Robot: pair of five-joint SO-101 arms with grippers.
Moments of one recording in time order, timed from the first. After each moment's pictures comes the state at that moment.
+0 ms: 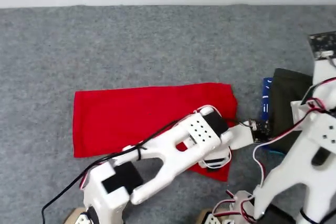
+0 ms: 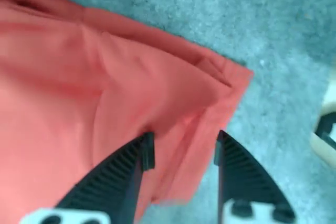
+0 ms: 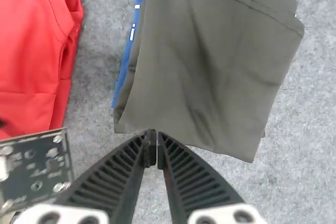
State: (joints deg) left arm 52.1 21.8 0.5 78.7 -18.0; right arm 29.4 -25.0 -3.6 100.5 34.4
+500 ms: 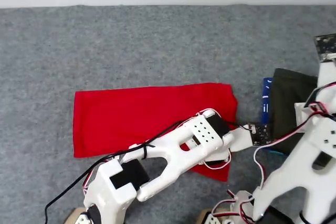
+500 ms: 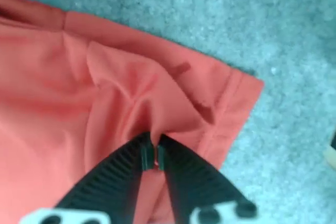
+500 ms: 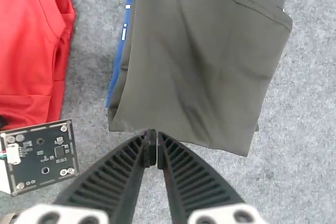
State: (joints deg) left arm 52.1 25.2 0.0 77.1 -18.9; right arm 31.0 -25.8 -3.6 100.5 34.4
